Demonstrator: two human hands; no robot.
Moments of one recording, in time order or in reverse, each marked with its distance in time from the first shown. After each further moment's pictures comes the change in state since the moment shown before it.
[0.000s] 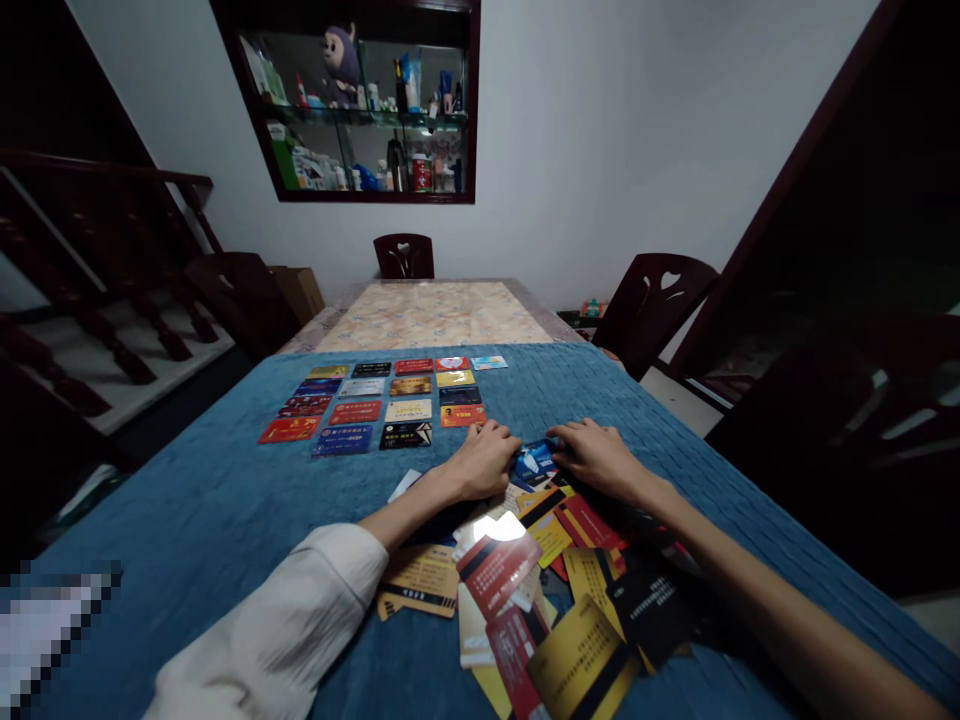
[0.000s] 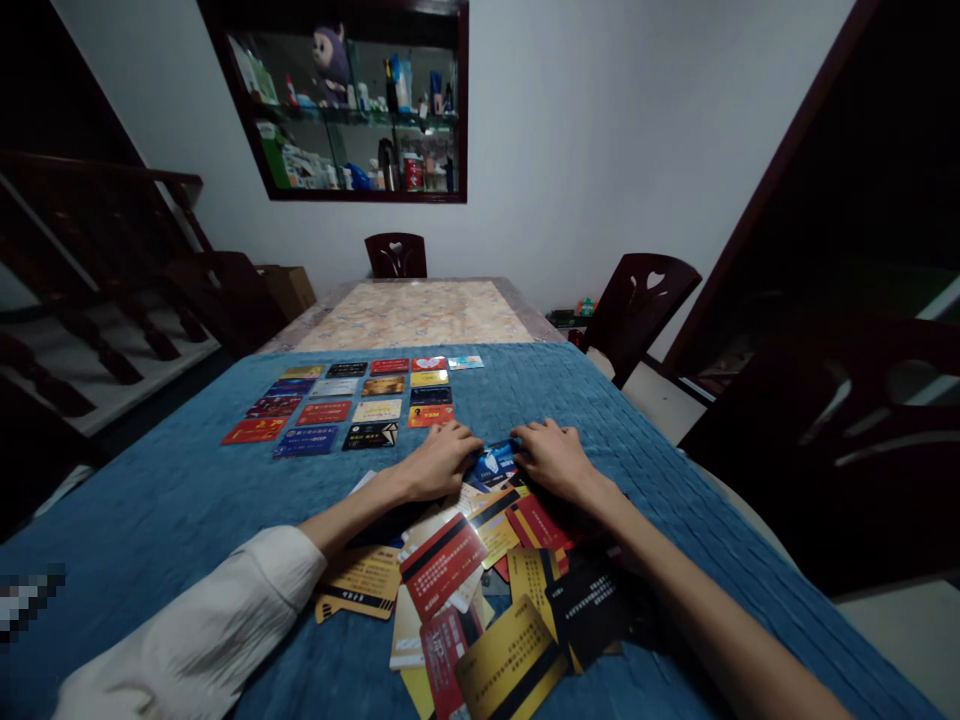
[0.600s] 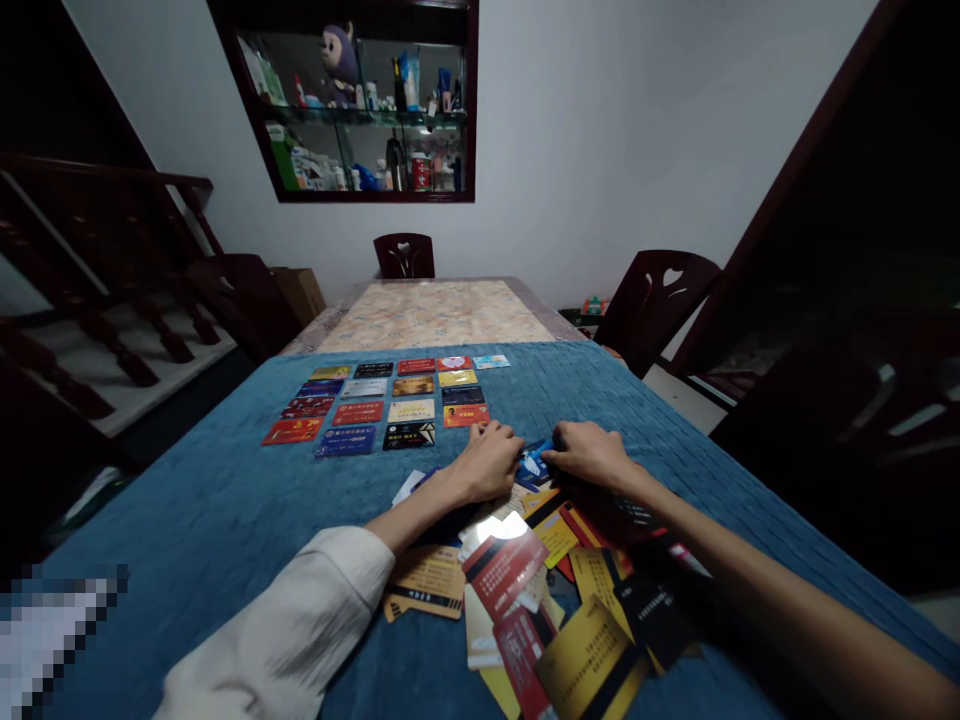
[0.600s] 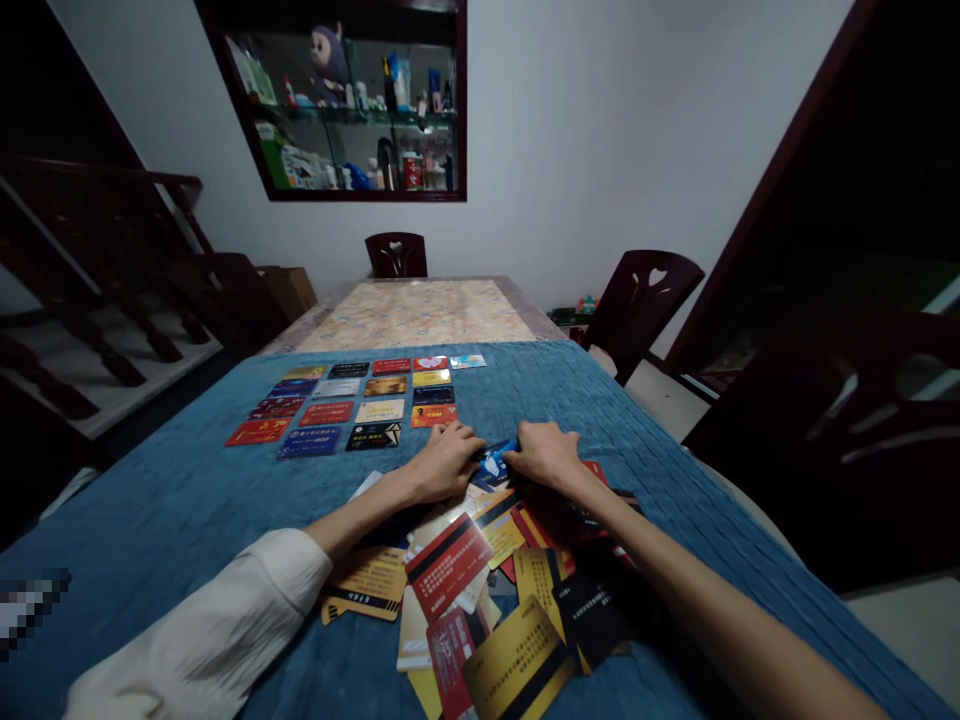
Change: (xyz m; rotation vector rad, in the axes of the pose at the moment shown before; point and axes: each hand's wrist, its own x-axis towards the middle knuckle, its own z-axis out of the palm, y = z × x) left_hand -0.001 0.003 0.002 0.011 0.009 -0.027; right_hand 0.009 -0.034 -0.016 -0.001 -0.097 0.296
